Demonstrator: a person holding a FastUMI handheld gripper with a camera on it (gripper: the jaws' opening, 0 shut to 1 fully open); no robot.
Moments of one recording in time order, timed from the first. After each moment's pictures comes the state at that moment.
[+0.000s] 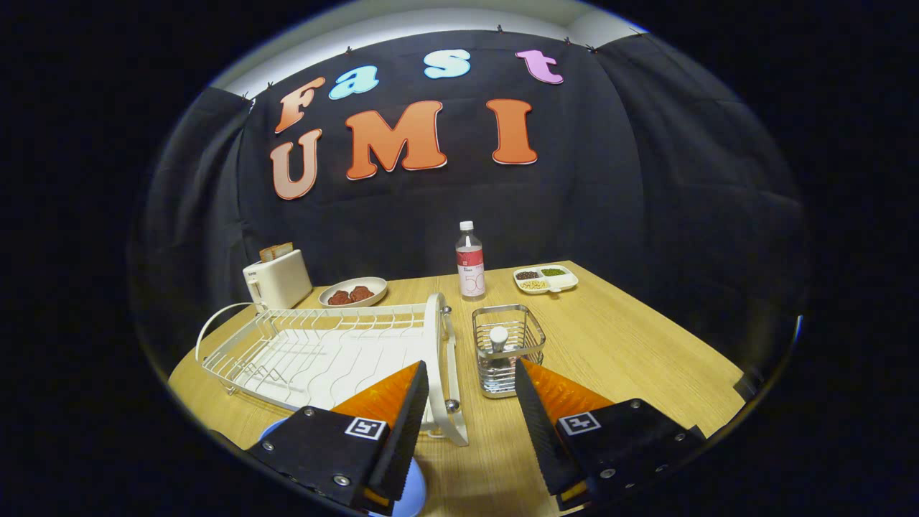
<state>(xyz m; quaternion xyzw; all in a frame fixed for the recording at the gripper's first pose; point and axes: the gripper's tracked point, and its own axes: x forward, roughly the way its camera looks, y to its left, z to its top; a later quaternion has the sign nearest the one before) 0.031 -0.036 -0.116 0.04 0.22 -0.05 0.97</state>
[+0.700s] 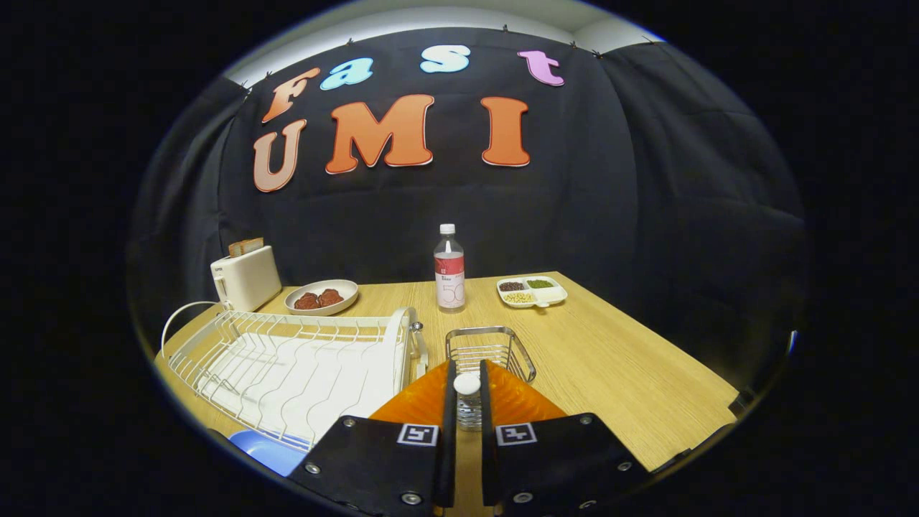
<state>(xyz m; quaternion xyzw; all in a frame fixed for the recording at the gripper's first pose) 0.078 -0.056 -0.134 0.02 0.21 -0.08 0.97</state>
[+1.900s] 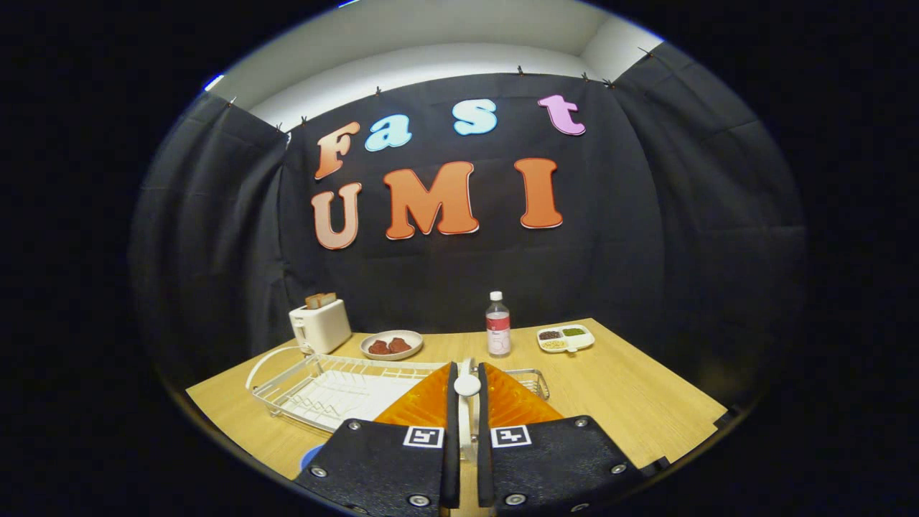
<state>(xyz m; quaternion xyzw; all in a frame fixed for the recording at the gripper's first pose) 0.002 -0.009 -0.011 0.05 0.12 0.03 0.99</state>
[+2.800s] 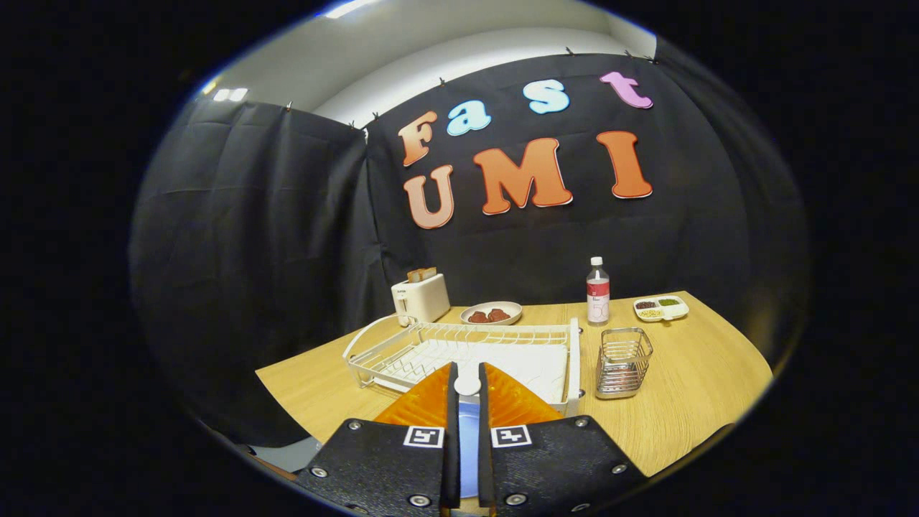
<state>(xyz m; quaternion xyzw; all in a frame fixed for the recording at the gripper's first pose) -0.062 0.076 -0.044 0.07 0.15 0.21 0.96</state>
